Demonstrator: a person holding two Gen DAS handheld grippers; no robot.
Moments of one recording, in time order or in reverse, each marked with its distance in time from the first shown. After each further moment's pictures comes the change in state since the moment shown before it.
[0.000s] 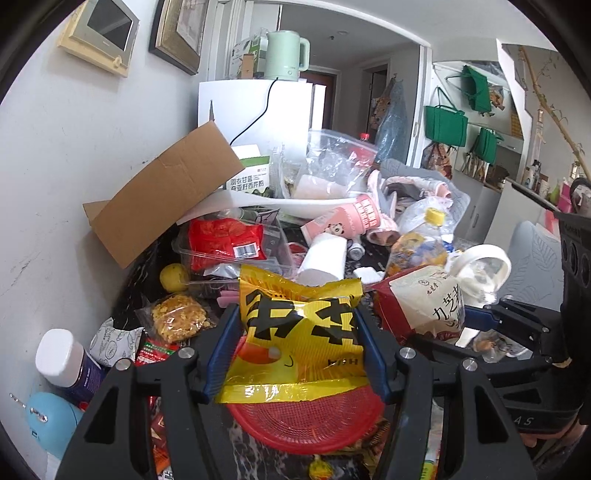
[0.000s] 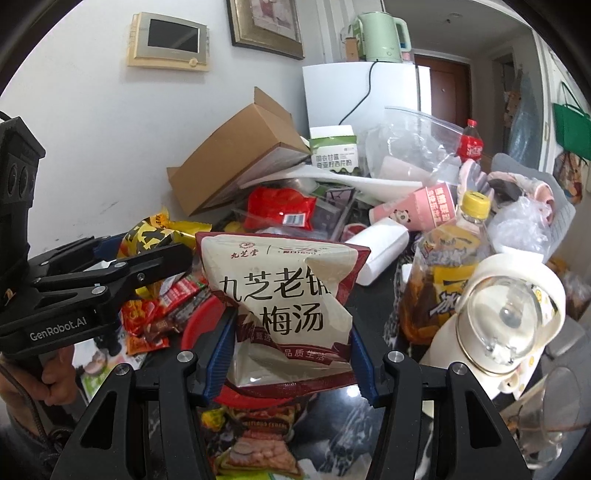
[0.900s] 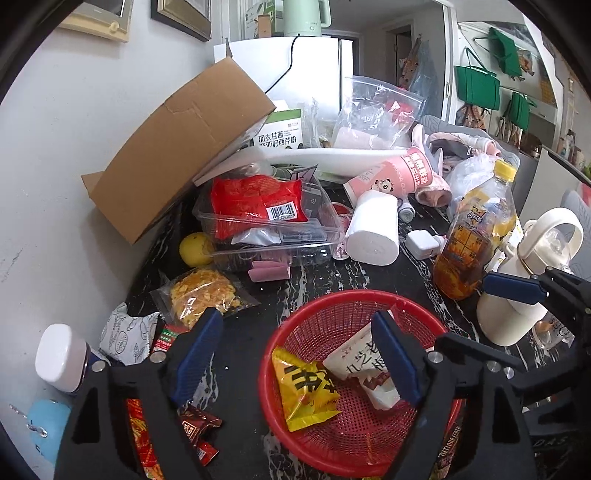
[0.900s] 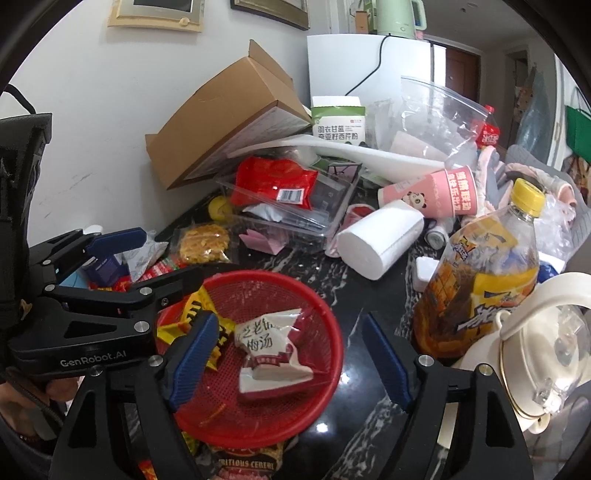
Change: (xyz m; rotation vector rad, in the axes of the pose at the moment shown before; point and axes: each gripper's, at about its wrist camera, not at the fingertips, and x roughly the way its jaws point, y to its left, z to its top) left arm 0.060 0.017 -0.009 0.031 0.133 0.136; right arm 0.063 -0.003 0.009 -0.034 0.102 -0.030
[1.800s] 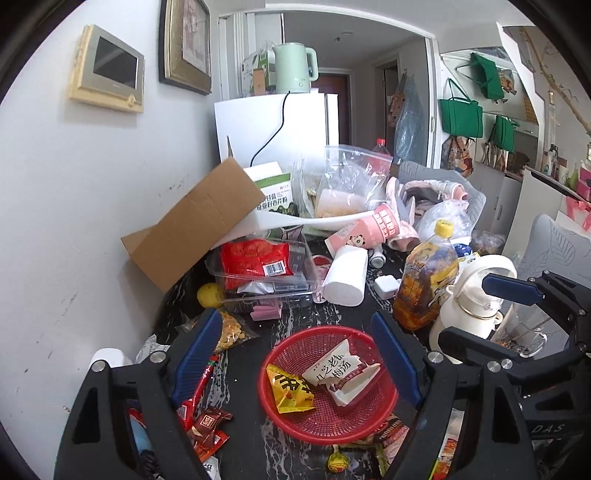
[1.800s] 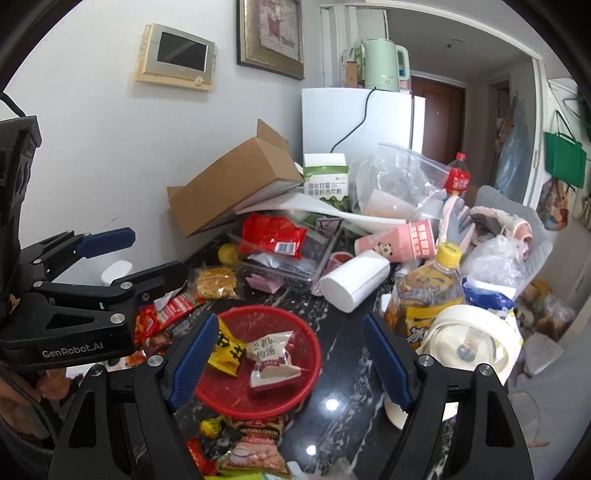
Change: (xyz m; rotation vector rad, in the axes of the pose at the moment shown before) left arm -0.119 -0.021 0.021 0.020 -0.159 -0.008; right arm -0.108 0.011 0.008 -0.014 -0.155 -0.048
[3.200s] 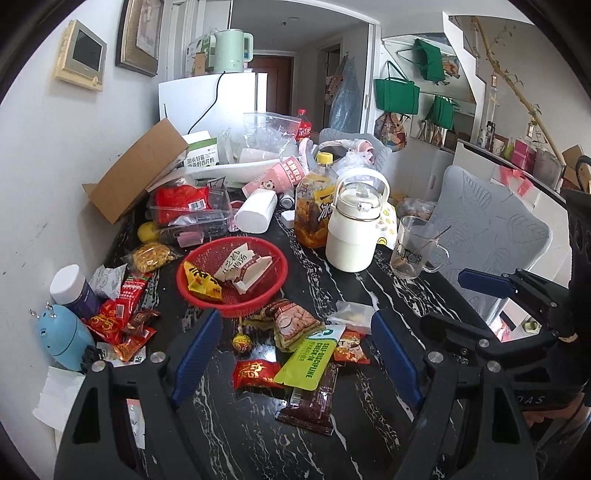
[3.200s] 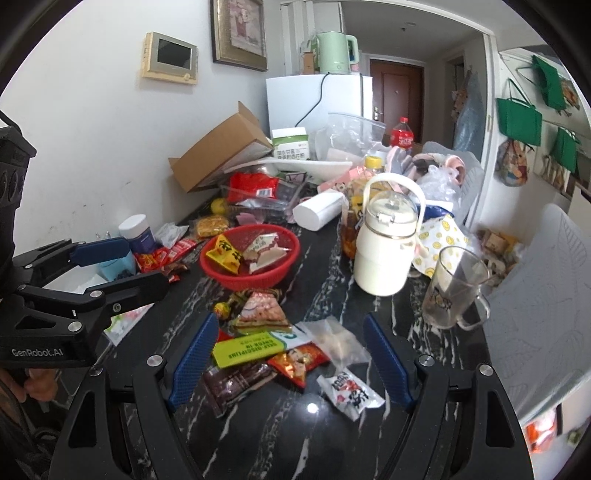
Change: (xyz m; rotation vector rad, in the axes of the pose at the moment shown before) left arm -0.101 -0.063 -0.108 0.039 0.095 -0.243; right arm -0.132 0.020 -0.129 0.115 0.053 -0.107
